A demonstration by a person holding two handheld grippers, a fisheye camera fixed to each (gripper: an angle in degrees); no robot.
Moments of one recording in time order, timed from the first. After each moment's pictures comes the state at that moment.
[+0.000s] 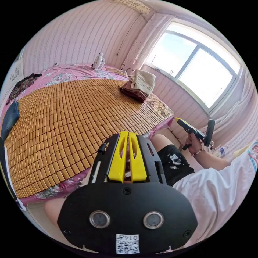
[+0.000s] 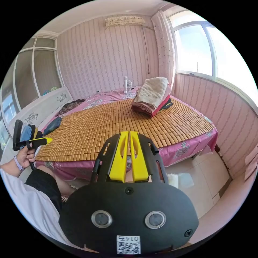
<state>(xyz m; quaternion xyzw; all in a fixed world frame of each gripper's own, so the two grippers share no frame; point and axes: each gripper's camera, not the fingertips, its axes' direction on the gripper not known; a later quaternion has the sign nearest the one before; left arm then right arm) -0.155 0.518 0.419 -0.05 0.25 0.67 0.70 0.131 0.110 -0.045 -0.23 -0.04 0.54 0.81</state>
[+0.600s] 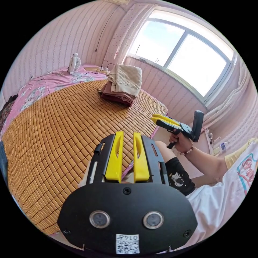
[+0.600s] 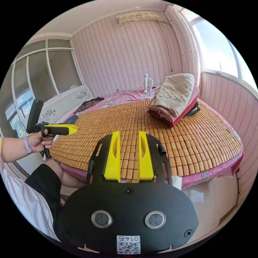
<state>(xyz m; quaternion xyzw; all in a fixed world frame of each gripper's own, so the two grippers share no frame) -0.007 0.599 0.469 -0.08 0.25 0.73 0.63 0.156 0.177 0.019 -0.17 -0.14 0.53 0.82</state>
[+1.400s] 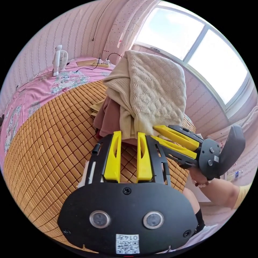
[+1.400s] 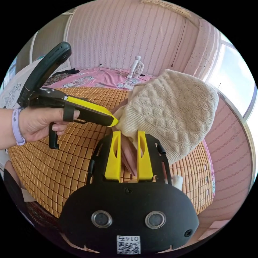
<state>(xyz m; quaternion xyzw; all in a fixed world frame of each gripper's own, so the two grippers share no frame) 0.324 0.662 0.657 -0.10 0.20 0.75 0.63 0.253 0.266 0.281 -0.33 -0.08 0.39 0.86</state>
